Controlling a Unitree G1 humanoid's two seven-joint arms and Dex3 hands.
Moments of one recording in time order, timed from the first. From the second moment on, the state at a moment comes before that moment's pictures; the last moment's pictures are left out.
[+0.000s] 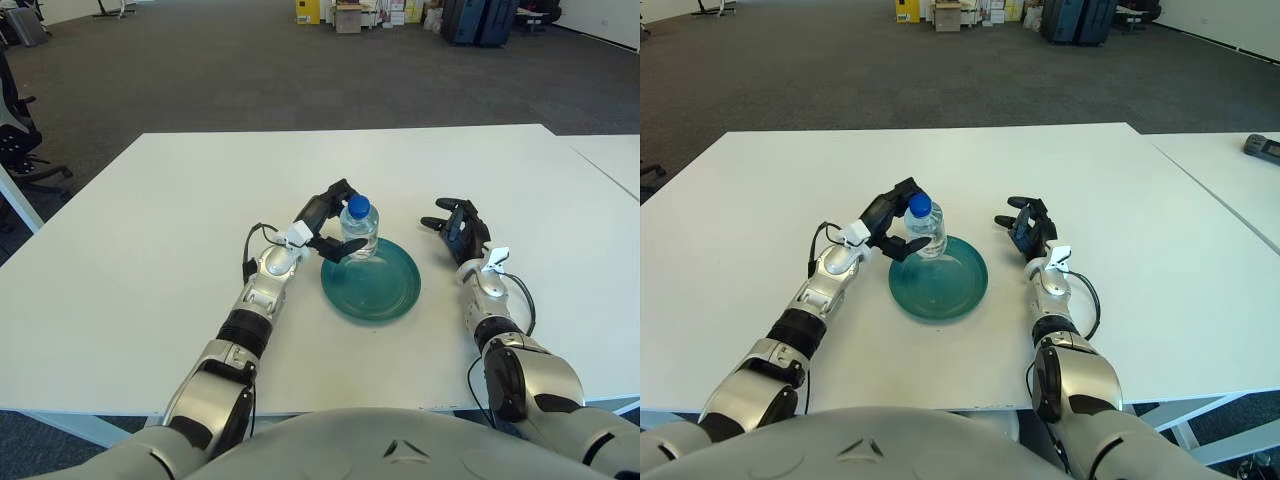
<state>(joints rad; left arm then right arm) -0.33 0.00 -0.19 0.53 0.12 -0.38 -0.22 -0.45 -0.10 -0.27 1.20 0.13 -0.61 0.16</state>
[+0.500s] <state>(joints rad) -0.32 0.00 -0.19 0.42 0.02 -0.09 -0.36 -0.45 -0.10 -0.25 1.20 0.13 -0.61 0.14</state>
